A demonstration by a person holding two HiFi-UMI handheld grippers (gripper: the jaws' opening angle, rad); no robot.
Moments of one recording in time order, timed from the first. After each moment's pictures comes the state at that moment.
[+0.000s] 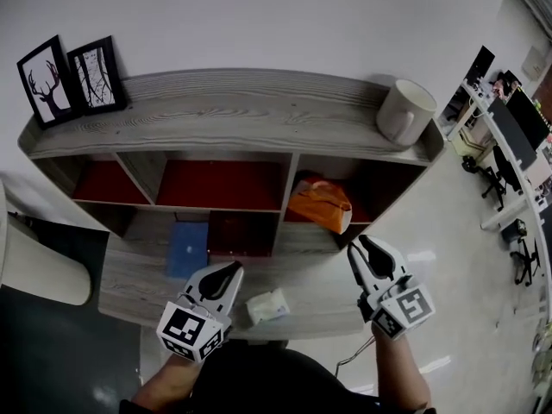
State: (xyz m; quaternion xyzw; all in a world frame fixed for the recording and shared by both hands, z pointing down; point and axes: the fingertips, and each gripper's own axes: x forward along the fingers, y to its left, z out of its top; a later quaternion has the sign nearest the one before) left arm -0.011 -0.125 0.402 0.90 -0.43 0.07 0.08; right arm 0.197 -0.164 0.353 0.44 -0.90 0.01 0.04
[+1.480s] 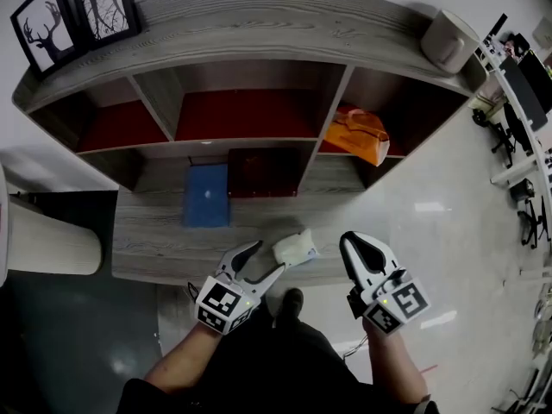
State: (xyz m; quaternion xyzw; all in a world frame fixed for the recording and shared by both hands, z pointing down) left arm -0.017 -0.036 0.537 0.92 -0.32 0.14 0.16; right arm 0.103 -0.062 0.429 0.43 -0.89 0.13 0.02
